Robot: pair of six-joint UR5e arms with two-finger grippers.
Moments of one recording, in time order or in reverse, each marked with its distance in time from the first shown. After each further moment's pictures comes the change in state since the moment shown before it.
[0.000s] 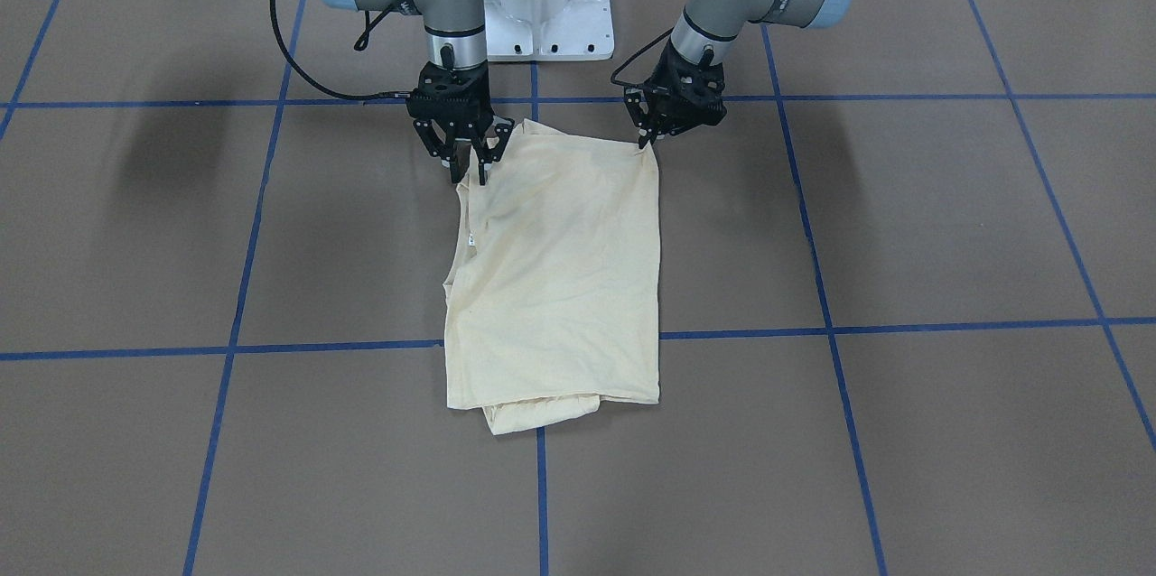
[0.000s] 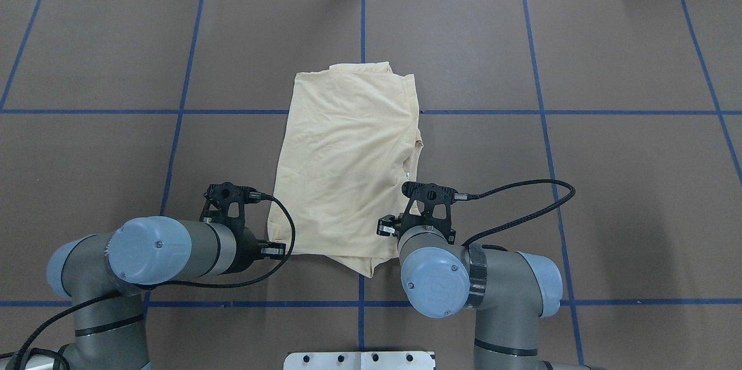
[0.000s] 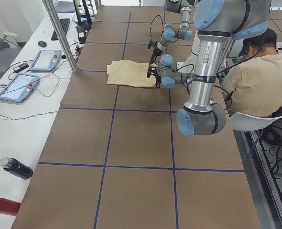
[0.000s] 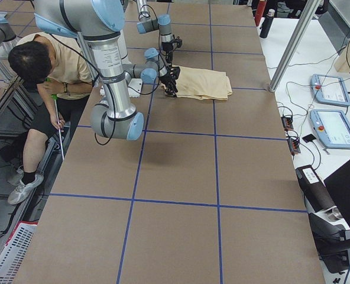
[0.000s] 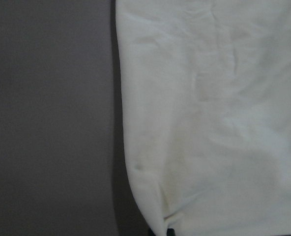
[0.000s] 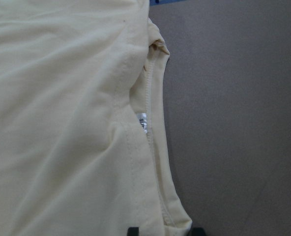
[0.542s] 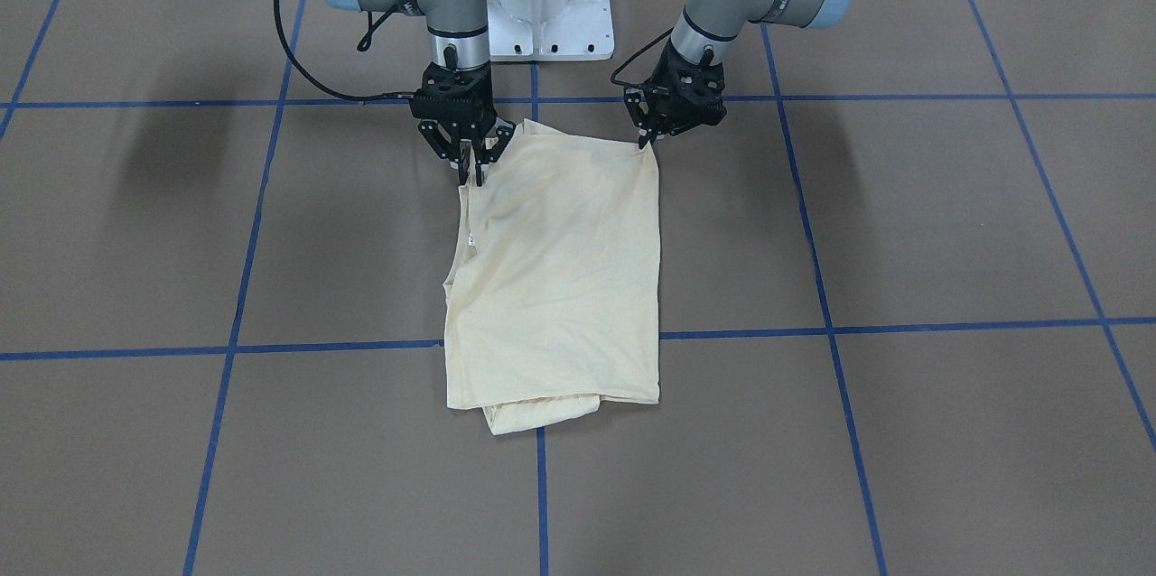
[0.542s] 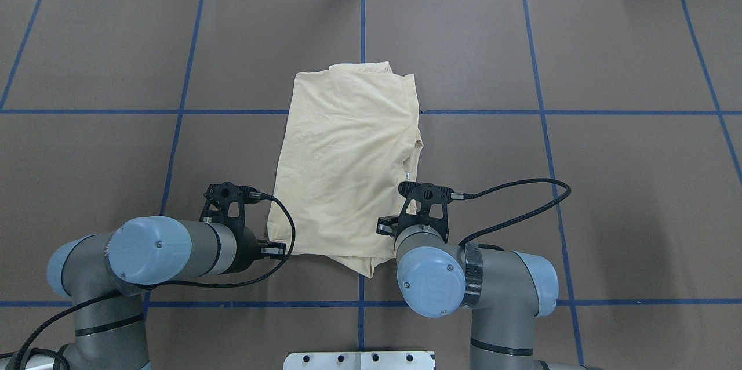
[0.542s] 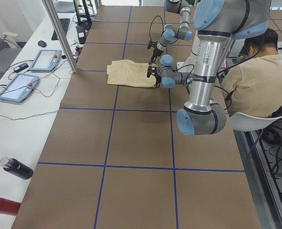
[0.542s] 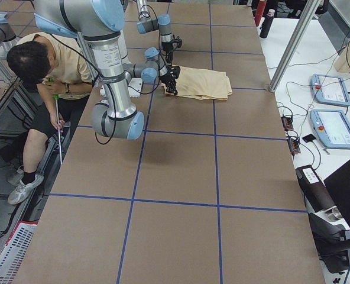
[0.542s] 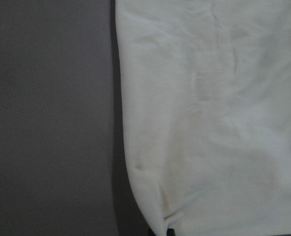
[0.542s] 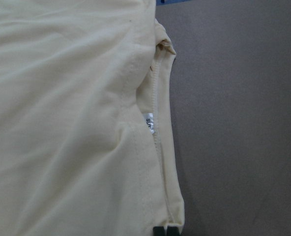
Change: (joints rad) left arm -0.001 -0.001 0.000 0.000 0.000 0.000; right arm -0.001 0.012 -0.009 -0.001 0.000 -0.004
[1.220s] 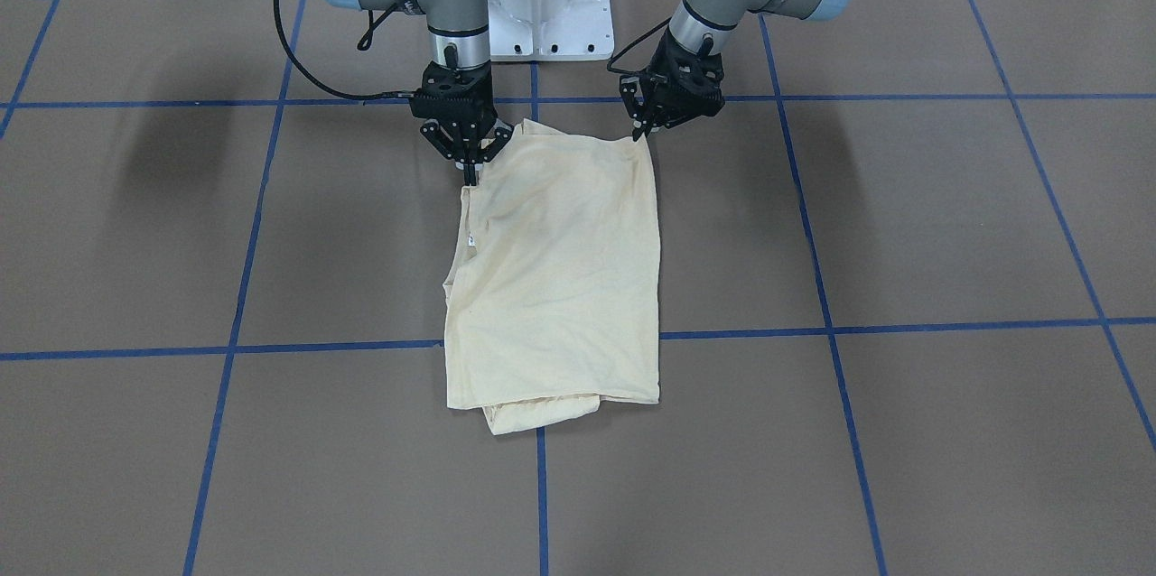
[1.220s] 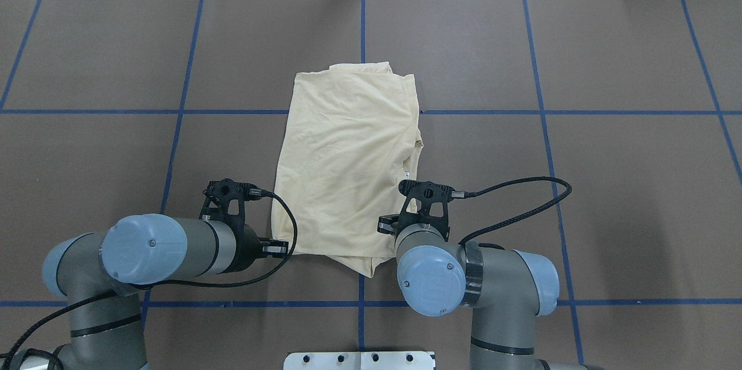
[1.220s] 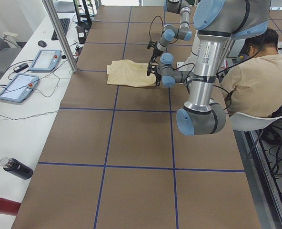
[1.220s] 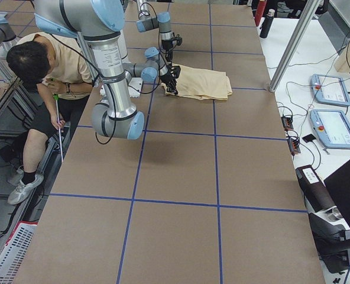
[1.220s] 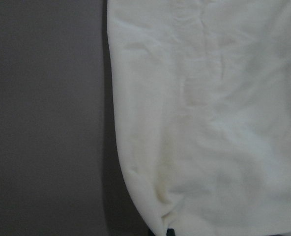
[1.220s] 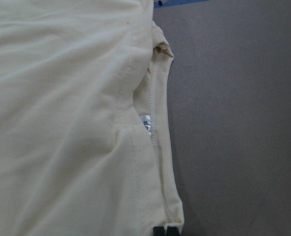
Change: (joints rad) left arm -0.005 -0.002 -0.066 0.029 -0.005 0.000; right arm 0.007 -0.002 0.027 -0.015 0.000 -0.009
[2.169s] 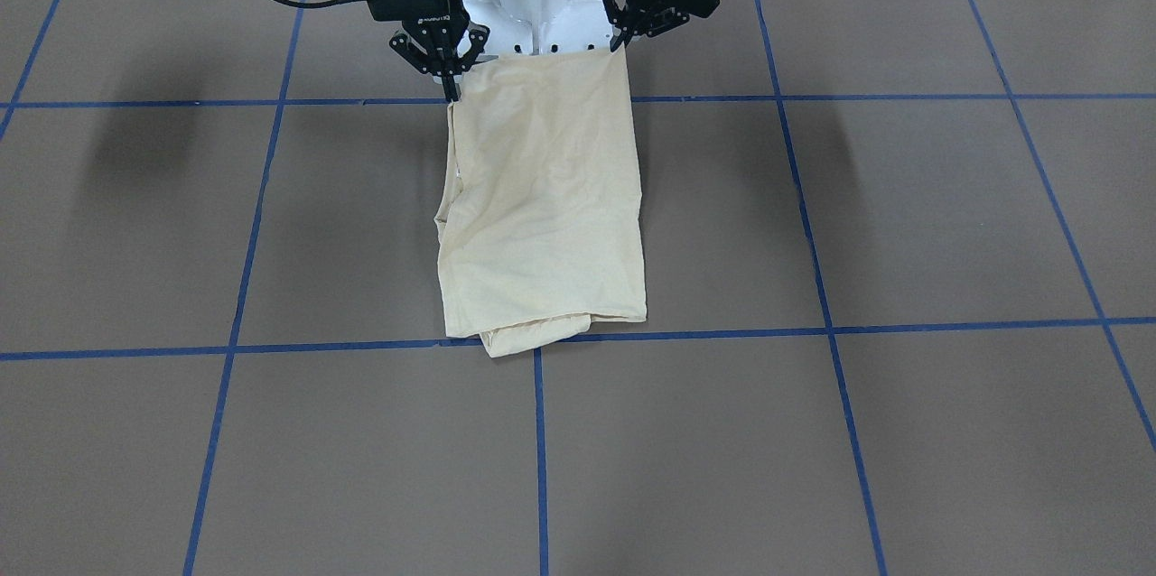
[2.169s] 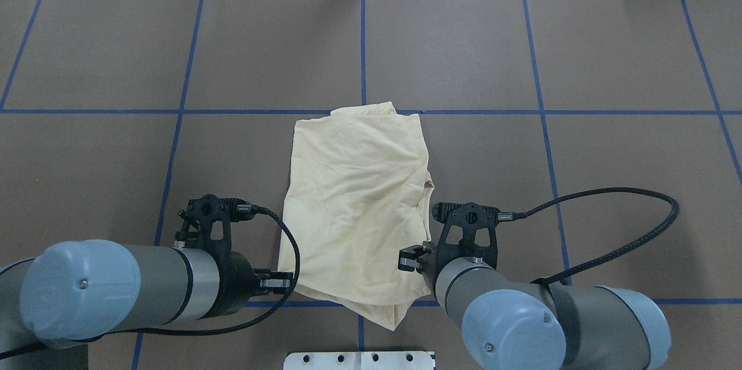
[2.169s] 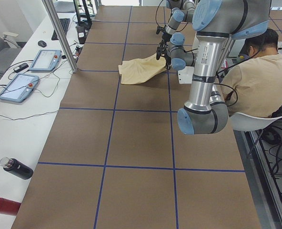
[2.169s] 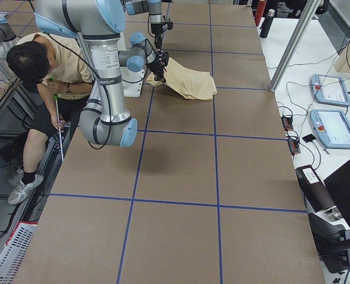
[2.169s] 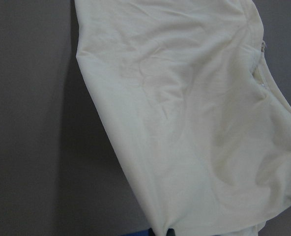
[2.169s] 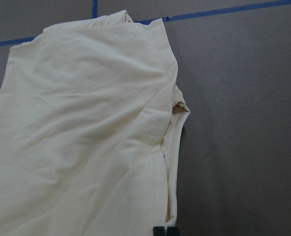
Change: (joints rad) left arm 0.082 -0.005 -0.309 0.252 -0.002 -0.124; right arm -0.091 -0.140 0.397 -0.171 0.008 -0.022
